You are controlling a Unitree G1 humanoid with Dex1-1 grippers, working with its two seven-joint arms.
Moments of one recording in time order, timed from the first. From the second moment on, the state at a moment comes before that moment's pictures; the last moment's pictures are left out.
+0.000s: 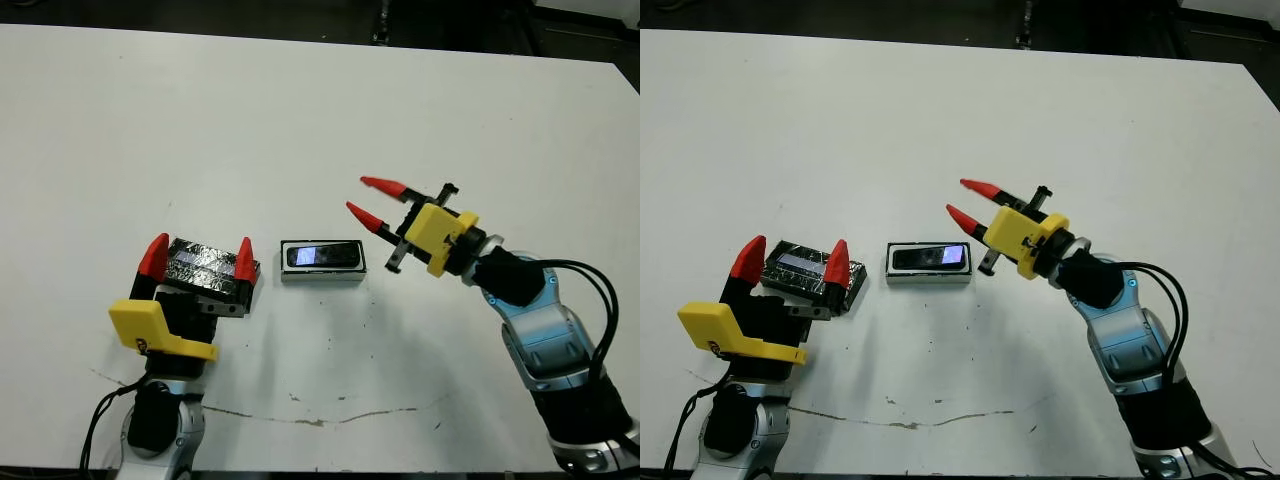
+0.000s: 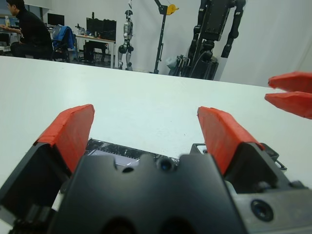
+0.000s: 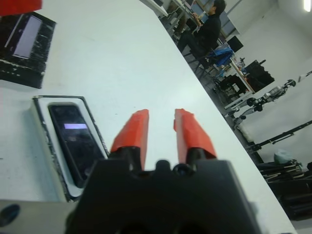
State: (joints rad) left arm 0.30 0.04 -0.12 -0.47 -0.09 -0.08 -0.01; right arm -0.35 -0.43 0.26 -0.16 -0.14 0.00 0.59
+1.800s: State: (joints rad) left arm 0.26 0.10 -0.05 -0.49 -0.10 -0.09 -0.05; right arm 0.21 -0.39 -0.14 -0.62 0.54 0.25 0.43
